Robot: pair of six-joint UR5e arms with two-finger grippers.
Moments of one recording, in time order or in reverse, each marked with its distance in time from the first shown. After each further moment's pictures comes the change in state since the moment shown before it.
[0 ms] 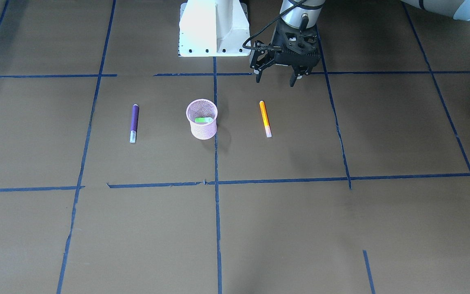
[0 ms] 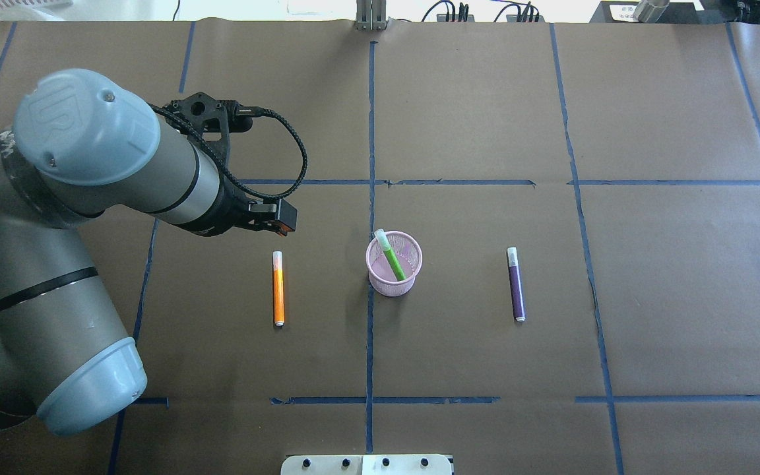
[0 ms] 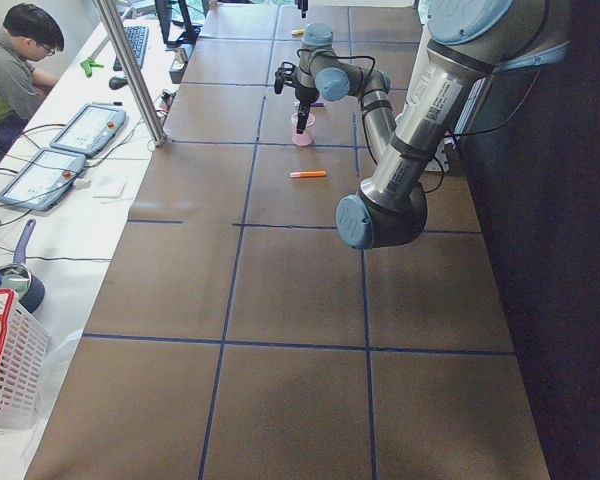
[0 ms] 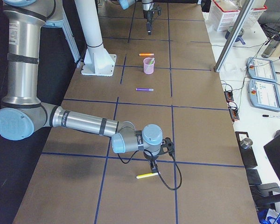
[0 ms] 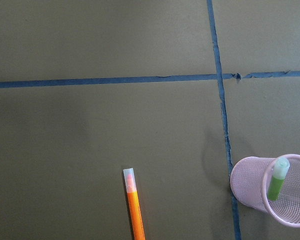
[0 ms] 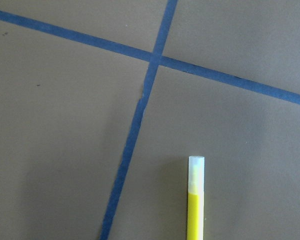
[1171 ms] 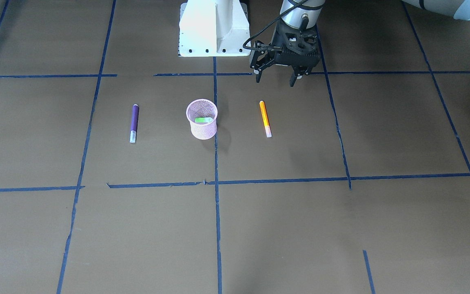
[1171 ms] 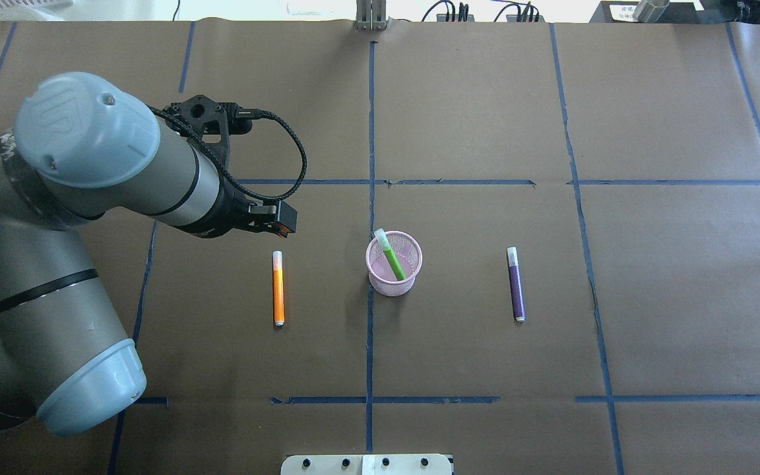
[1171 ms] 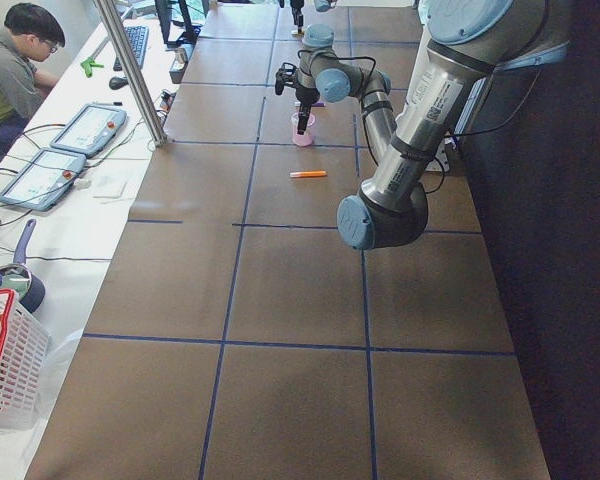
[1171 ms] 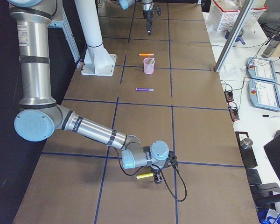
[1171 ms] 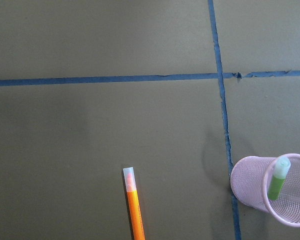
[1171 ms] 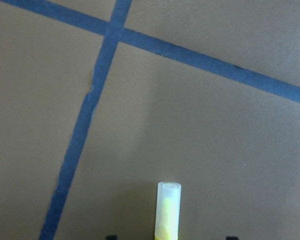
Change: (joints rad) left arm 0.004 0.006 0.000 -0.007 0.000 -0.006; right arm -0.066 0.101 -0.253 0.129 -0.032 -0.004
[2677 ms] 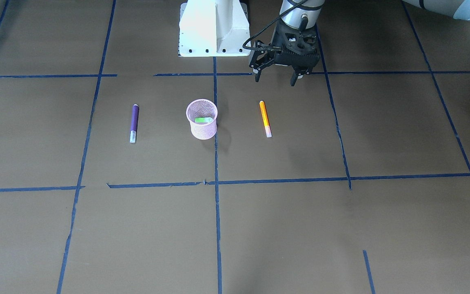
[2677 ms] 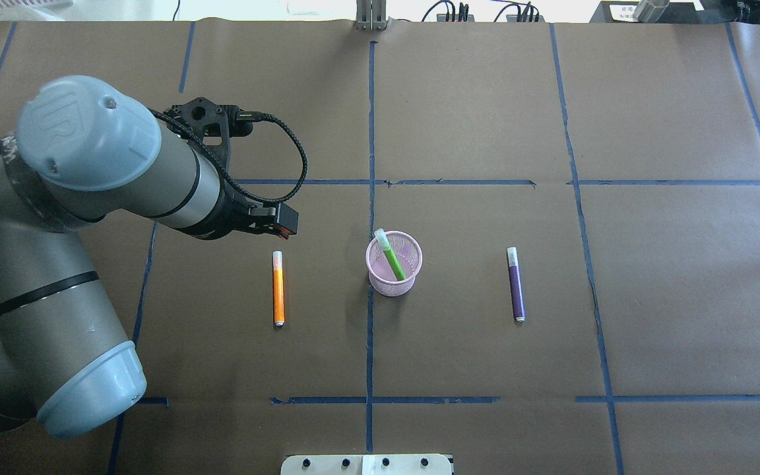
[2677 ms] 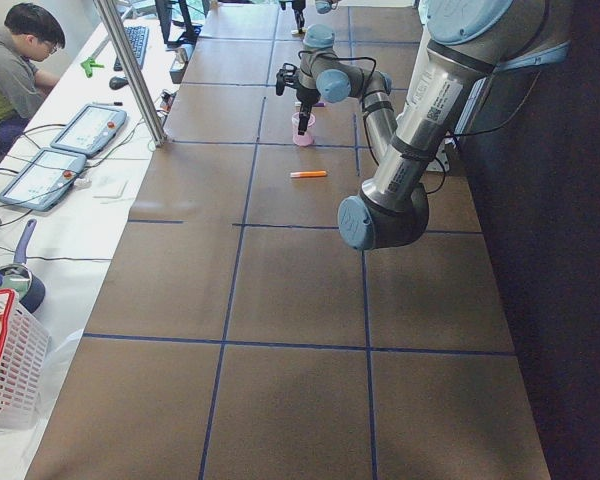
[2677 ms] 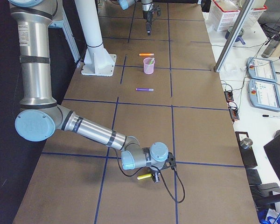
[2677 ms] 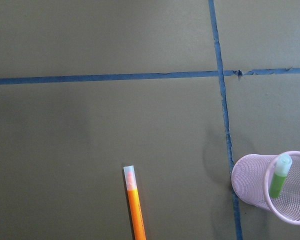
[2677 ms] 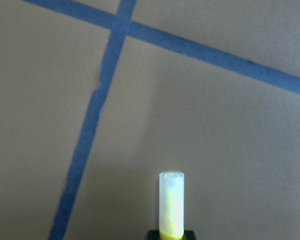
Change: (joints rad) left arm 0.004 0.002 0.000 -0.002 0.003 0.003; right arm -0.009 0.004 0.008 0.001 0.023 0.008
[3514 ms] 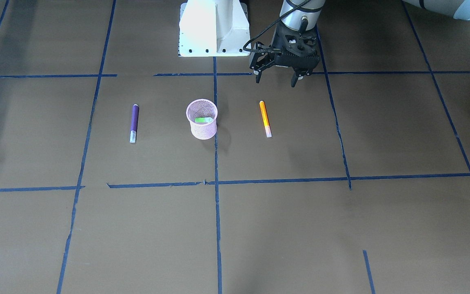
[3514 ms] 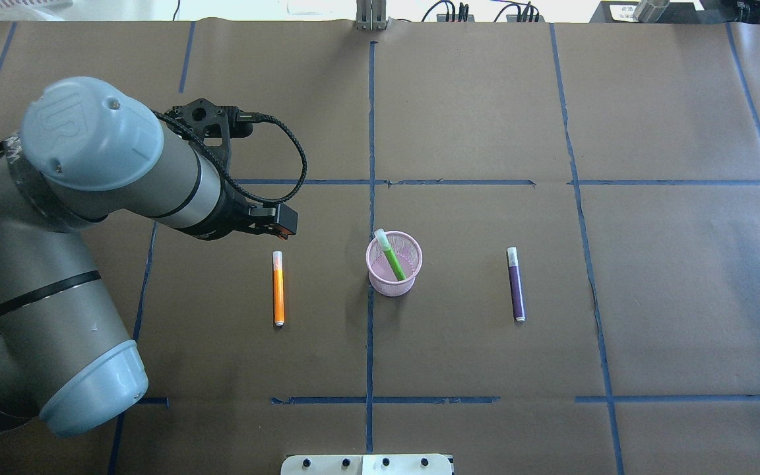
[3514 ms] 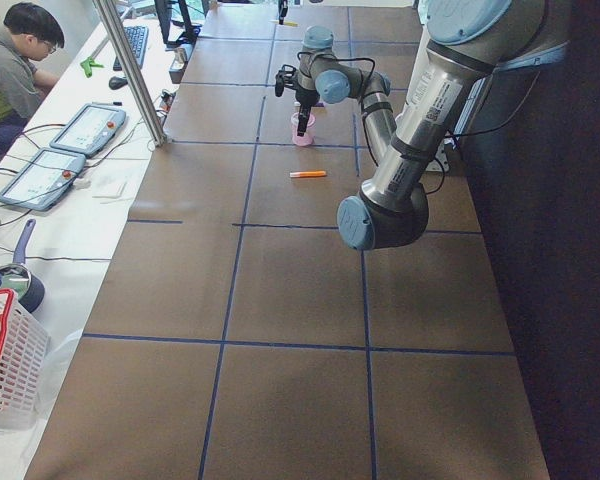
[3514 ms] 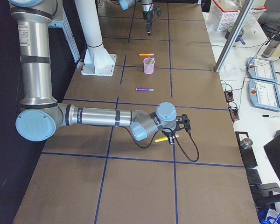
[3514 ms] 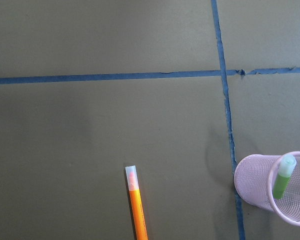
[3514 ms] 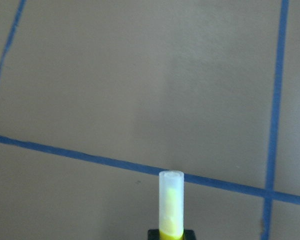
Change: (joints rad) left arm 0.000 0.001 0.007 0.000 0.000 -0.001; right arm -0.029 0.012 0.410 0.000 0.057 0.483
